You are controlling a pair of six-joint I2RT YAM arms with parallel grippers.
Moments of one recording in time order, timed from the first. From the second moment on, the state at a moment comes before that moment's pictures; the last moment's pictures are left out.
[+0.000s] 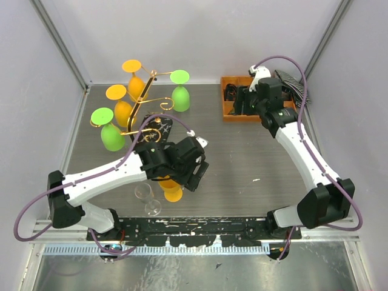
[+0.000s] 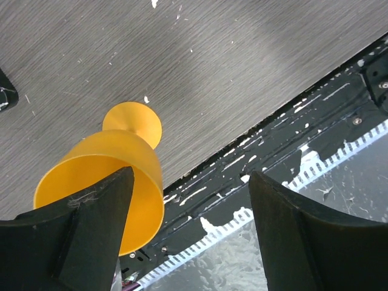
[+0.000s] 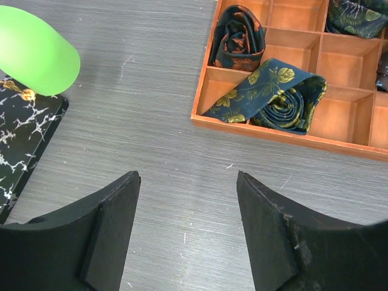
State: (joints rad) left arm -1.14 1.42 1.37 -1.00 -0.13 -0.49; right arm 0.26 1.40 1.33 -0.42 0.00 0.12
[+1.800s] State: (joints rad) left arm -1.19 1.03 1.51 -0.20 -0.54 0.34; right arm 0.26 1.40 1.64 -0.38 0.01 0.40
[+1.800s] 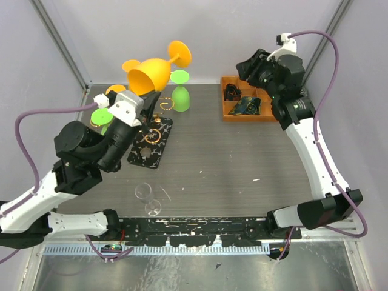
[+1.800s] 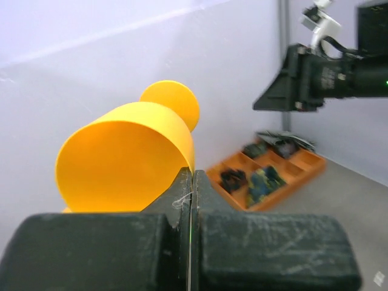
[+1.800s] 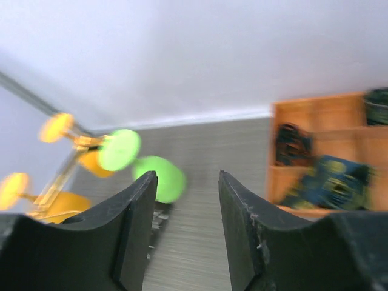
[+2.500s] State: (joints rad) left arm -0.80 1.13 1.14 0.79 -0.19 0.27; right arm 0.42 1.56 1.49 0.78 -0.46 1.20
